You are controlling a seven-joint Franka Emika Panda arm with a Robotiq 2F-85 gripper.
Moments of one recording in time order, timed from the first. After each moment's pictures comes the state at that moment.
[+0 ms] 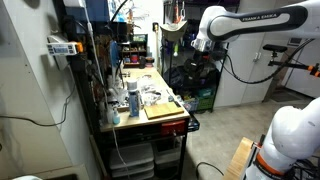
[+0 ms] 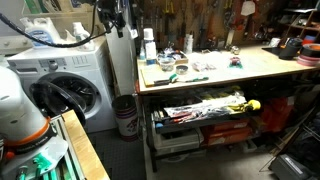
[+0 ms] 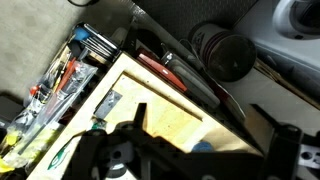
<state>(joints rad) 0.07 -0.55 -0.04 -2.25 0.09 1.83 -0.14</state>
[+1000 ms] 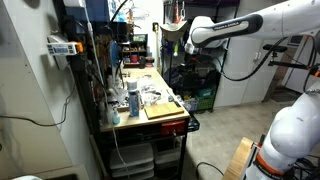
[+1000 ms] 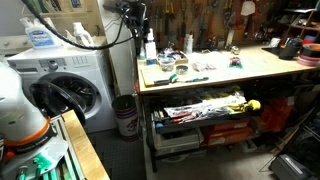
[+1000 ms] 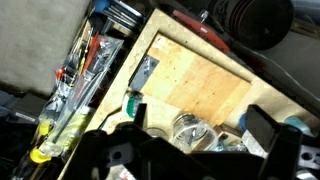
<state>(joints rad) -0.01 -0.27 -0.07 -2.10 0.08 2.01 -0.13</state>
